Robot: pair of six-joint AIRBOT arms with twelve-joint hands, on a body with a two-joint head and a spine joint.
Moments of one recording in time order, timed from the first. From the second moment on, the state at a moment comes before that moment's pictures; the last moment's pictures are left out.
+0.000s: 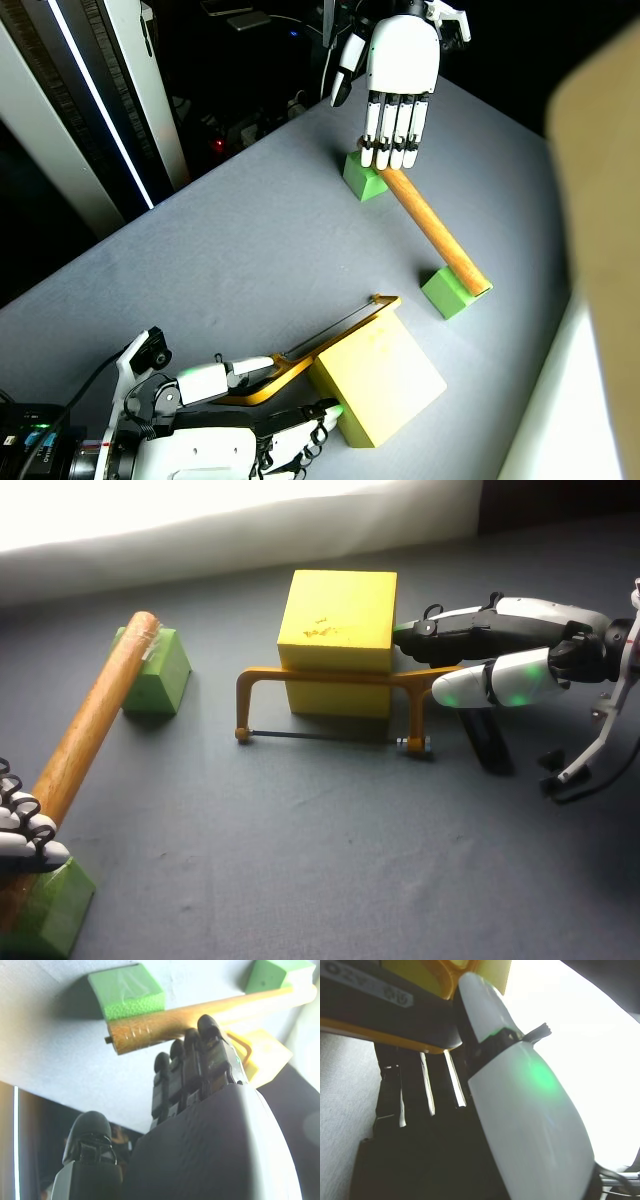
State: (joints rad) left arm 0.69 -0.35 0.77 1.42 -0.39 -0.26; right arm -0.57 -1.38 1.73 -0.65 0.62 0.72
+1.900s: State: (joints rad) left arm 0.68 -0.35 0.76 1.43 -0.38 -0.26; right arm -0.56 -1.37 1.62 -0.43 0.51 0.54
